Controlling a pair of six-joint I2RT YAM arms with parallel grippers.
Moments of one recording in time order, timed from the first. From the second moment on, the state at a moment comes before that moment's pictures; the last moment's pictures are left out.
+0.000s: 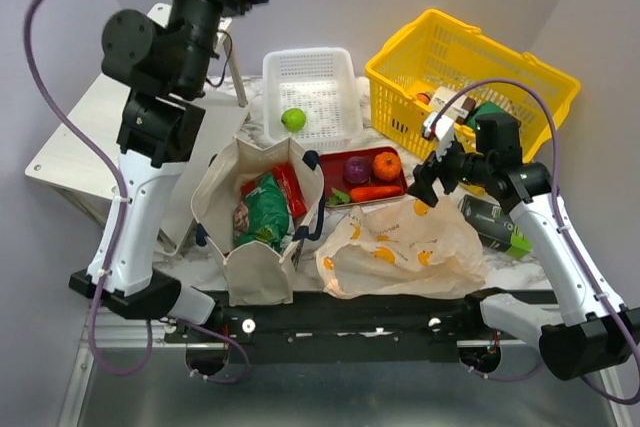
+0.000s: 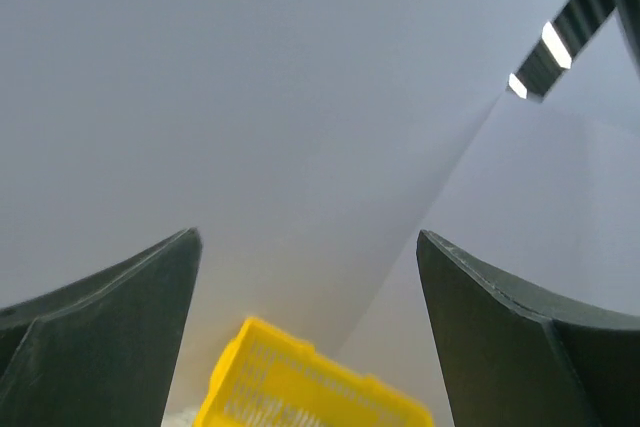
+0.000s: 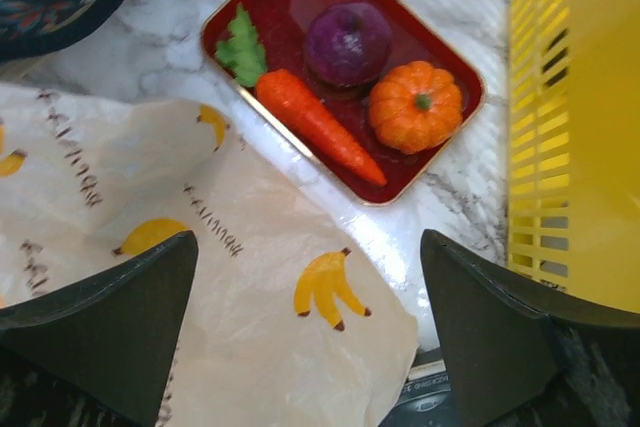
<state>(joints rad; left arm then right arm) -0.45 1.49 2.21 -0.10 -0.15 -0.54 0.24 1.09 1.12 -0.72 -0.52 -0.48</state>
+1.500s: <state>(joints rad) -0.82 1.46 1.41 -0.56 0.56 0.46 0.44 0.94 0.91 -0.49 -0.36 -0.56</state>
